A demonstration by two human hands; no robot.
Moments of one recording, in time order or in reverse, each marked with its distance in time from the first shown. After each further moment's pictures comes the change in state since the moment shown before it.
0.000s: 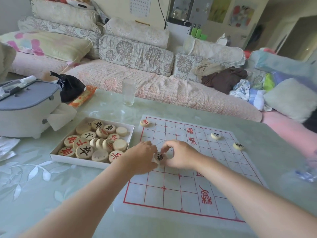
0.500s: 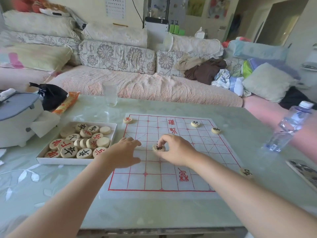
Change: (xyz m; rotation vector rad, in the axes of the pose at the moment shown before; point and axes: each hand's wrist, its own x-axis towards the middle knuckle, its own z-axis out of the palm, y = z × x) left_hand -0.016 0.016 -0.004 0.039 -0.094 -0.057; right_hand -0.068 0.016 -0.009 0.015 0.224 0.029
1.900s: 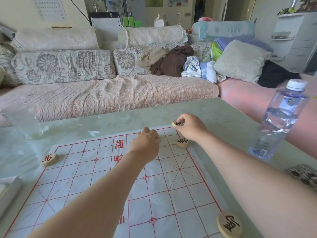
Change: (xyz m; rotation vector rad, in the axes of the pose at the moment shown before) left_hand 0.289 0.199 0.065 -0.094 0.224 0.029; right_hand 0.125 0.307 -0.101 0.071 0.368 0.426
